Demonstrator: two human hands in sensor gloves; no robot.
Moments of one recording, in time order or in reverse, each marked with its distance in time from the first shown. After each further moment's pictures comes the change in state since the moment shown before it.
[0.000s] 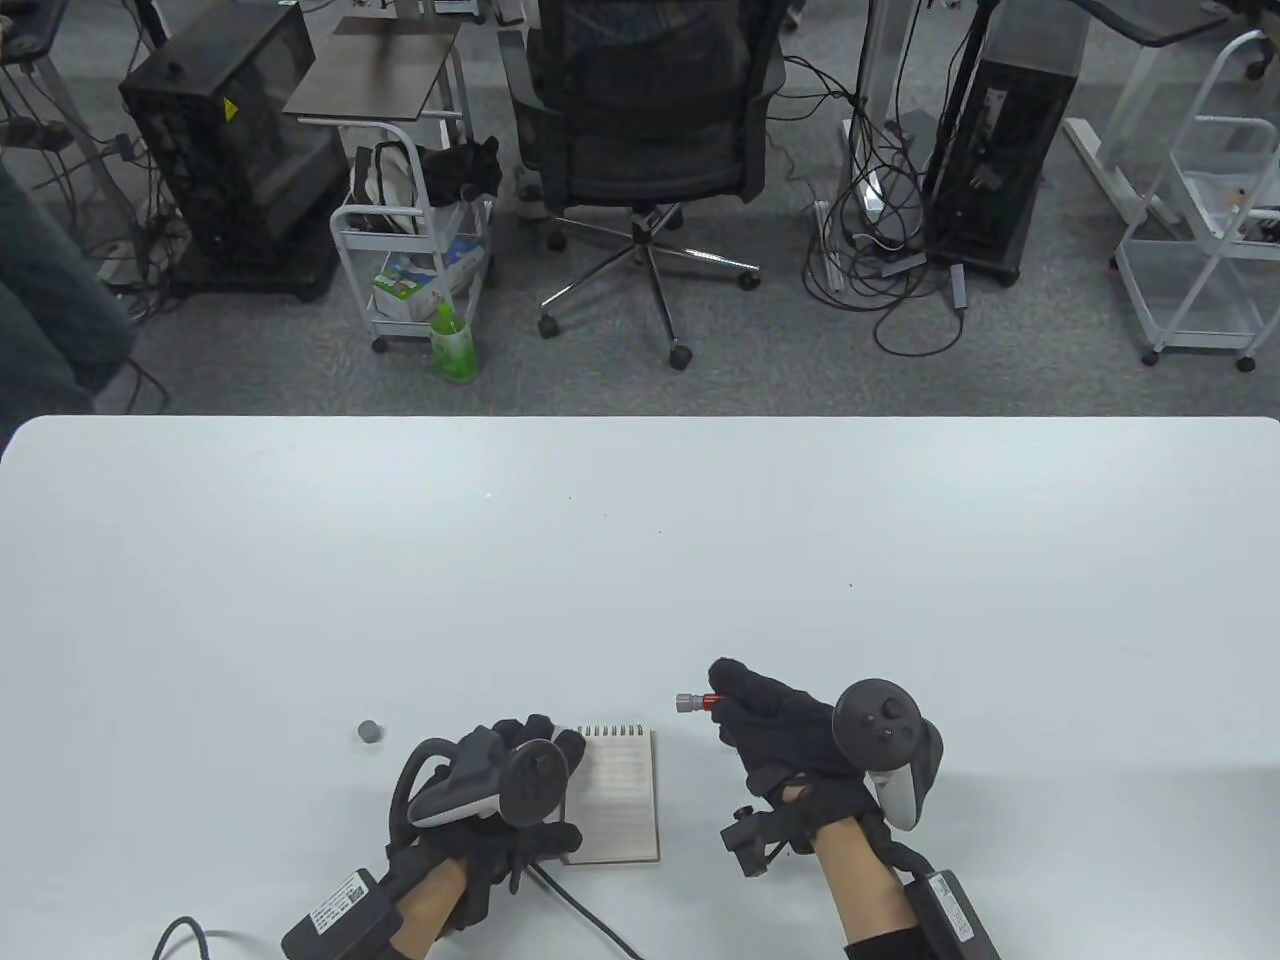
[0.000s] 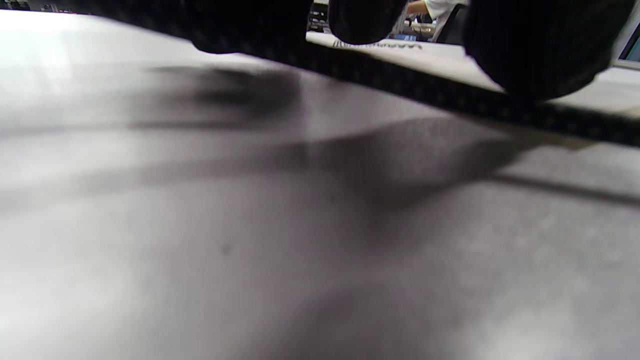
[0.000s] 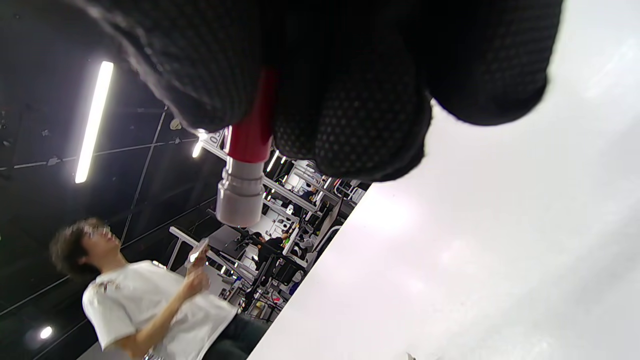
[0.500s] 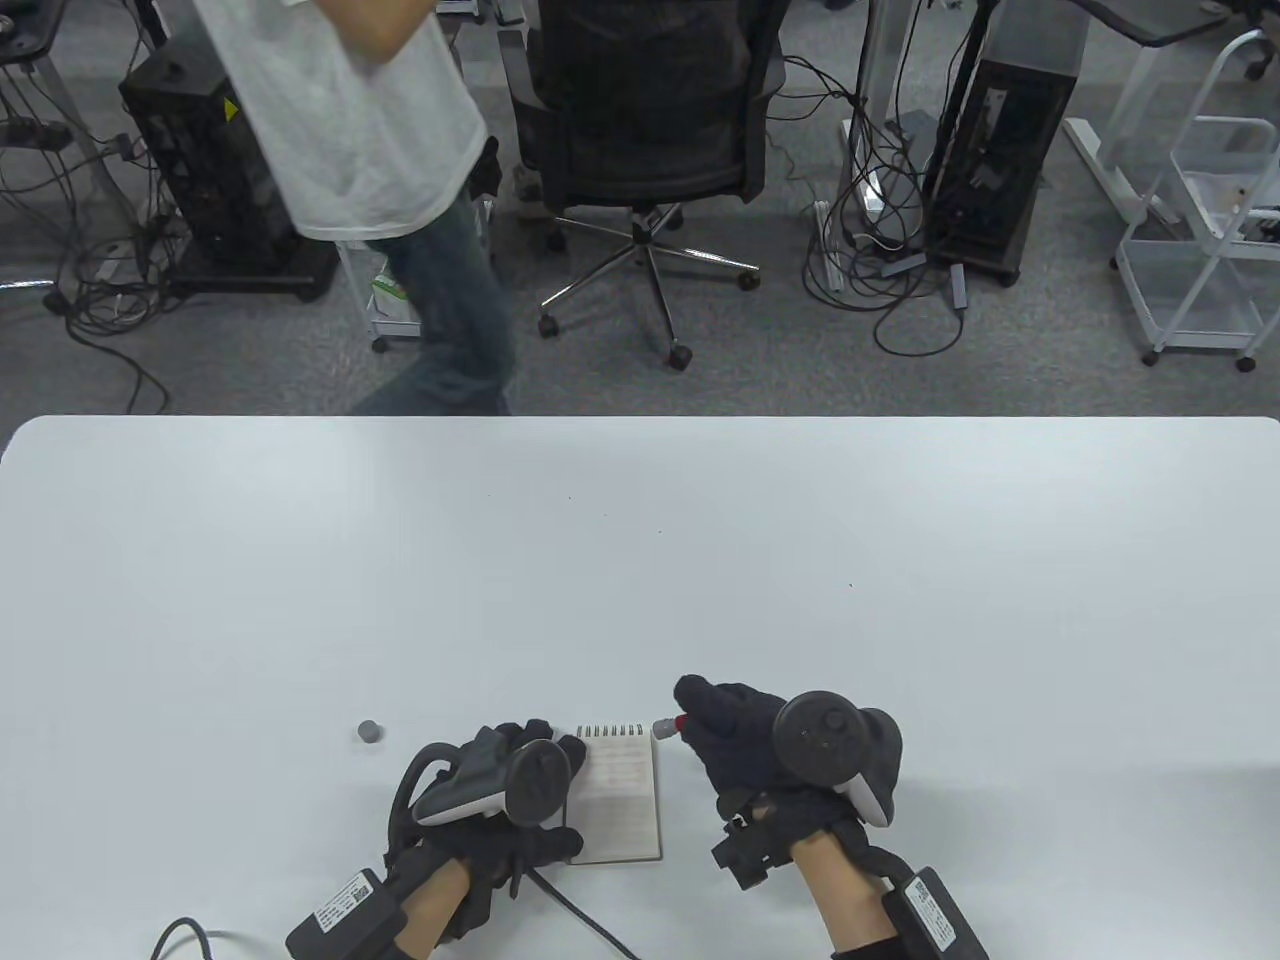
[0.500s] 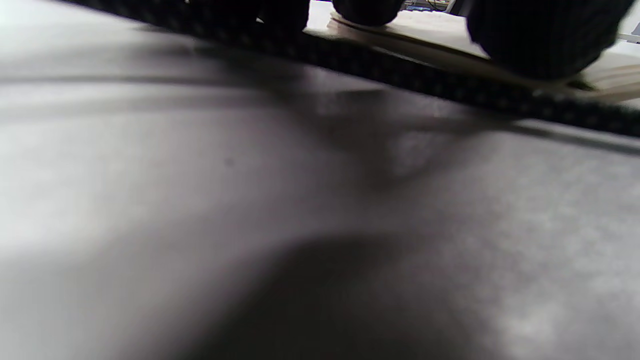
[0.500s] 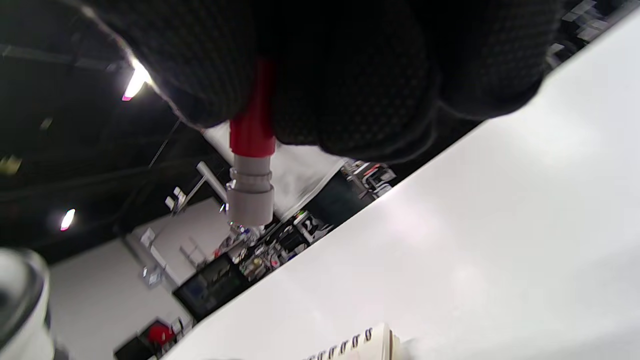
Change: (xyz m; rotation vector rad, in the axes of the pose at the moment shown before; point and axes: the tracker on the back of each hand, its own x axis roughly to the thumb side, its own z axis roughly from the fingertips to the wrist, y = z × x) left_hand -0.001 -0.006 -0.001 -0.061 0.020 0.023; right_hand 0.042 0.028 0.006 0.099 -0.218 0.347
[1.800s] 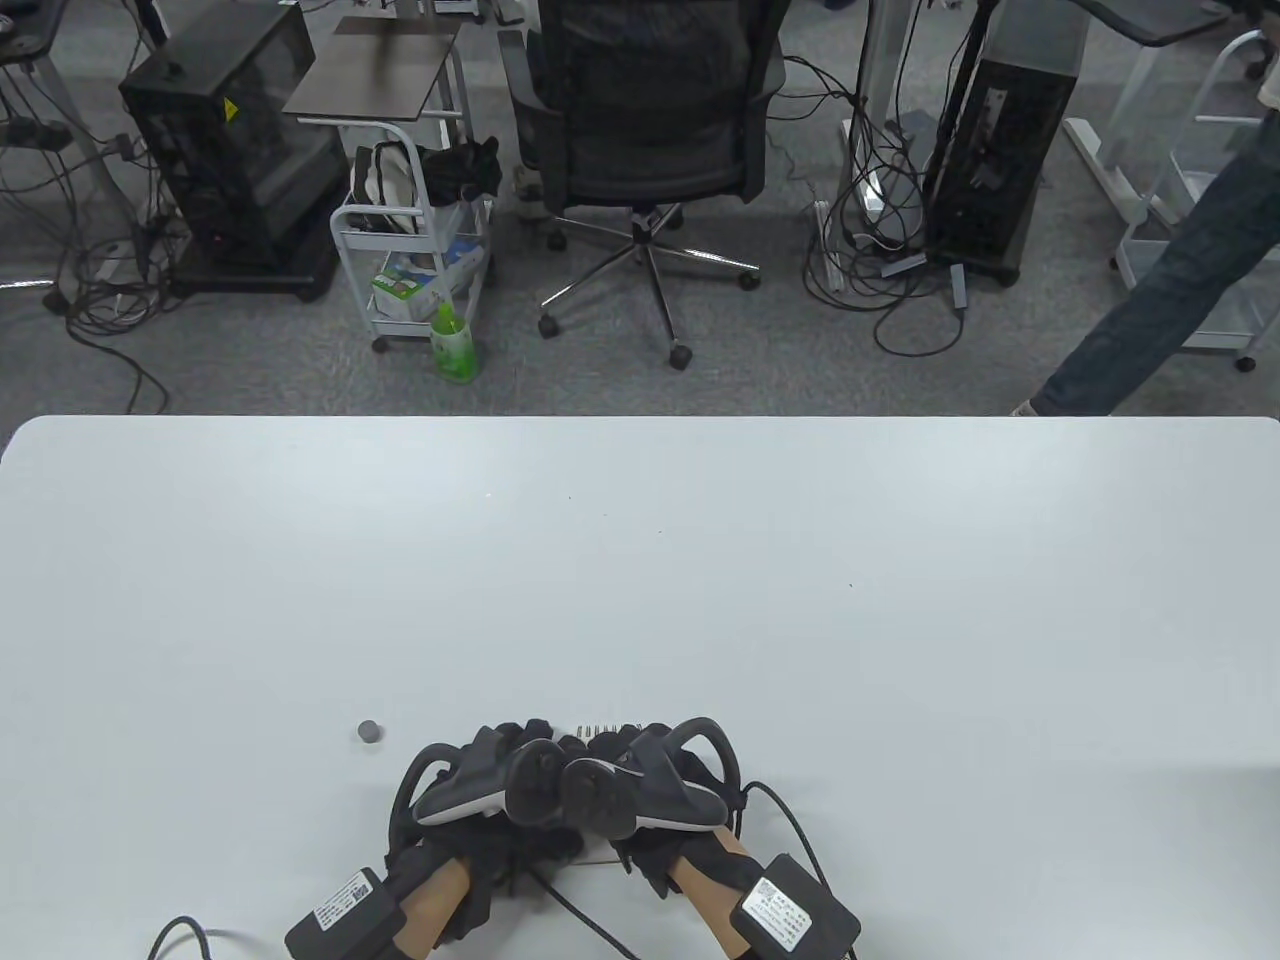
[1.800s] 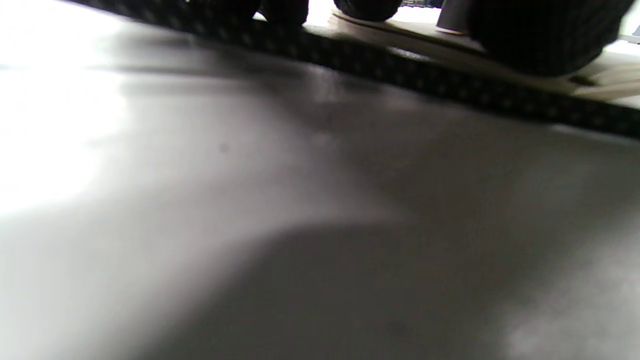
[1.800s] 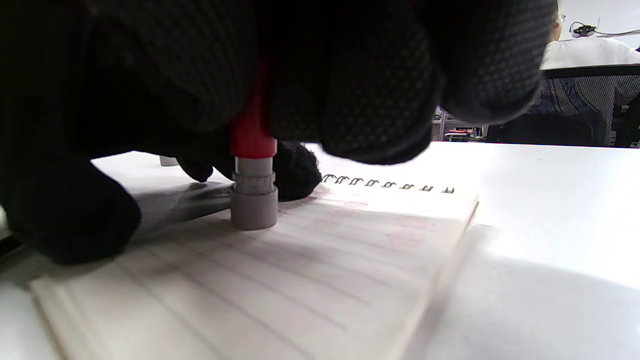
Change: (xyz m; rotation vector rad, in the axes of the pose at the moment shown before) left_hand 0.001 0.000 -0.001 -0.005 -0.001 0.009; right_hand 0.068 0.101 -0.014 0.335 -0.274 0.564
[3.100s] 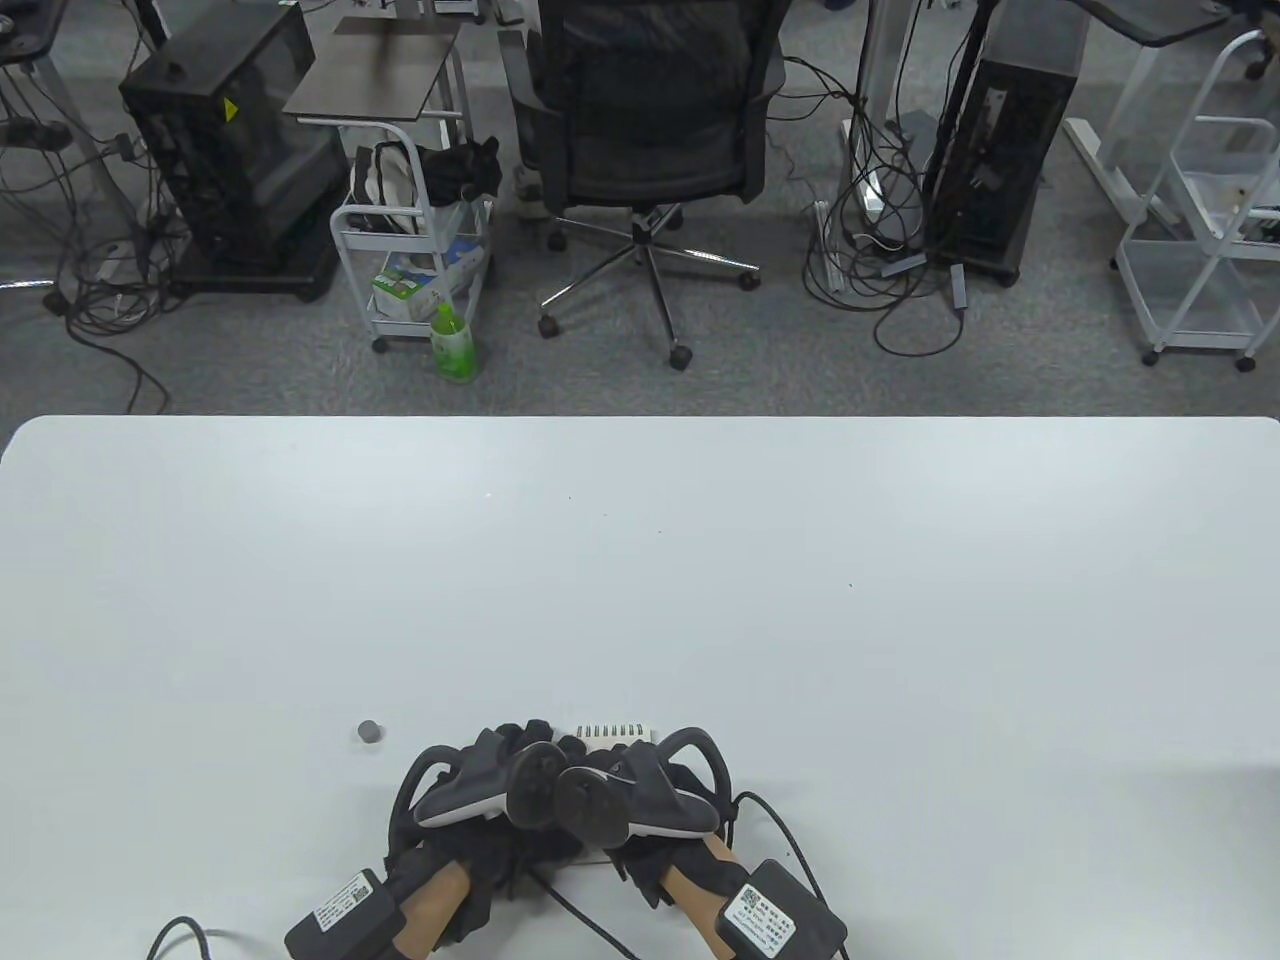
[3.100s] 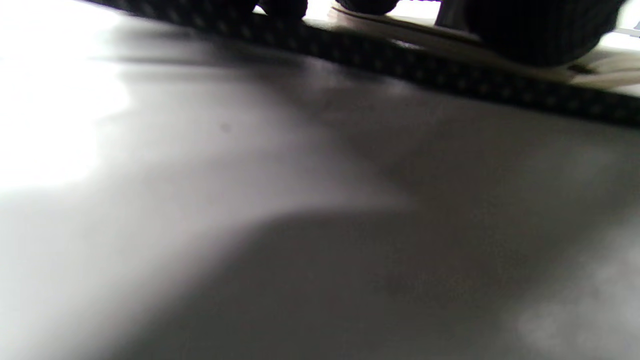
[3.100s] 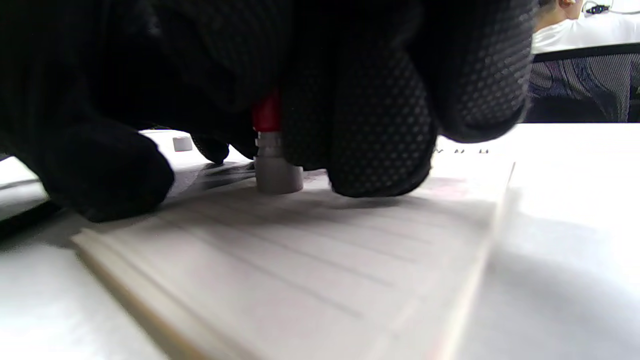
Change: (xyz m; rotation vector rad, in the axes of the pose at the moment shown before) left_hand 0.001 -0.002 0.001 -0.008 0.000 -0.008; right_hand 0.008 0.011 0.000 0.024 -0.012 -0.018
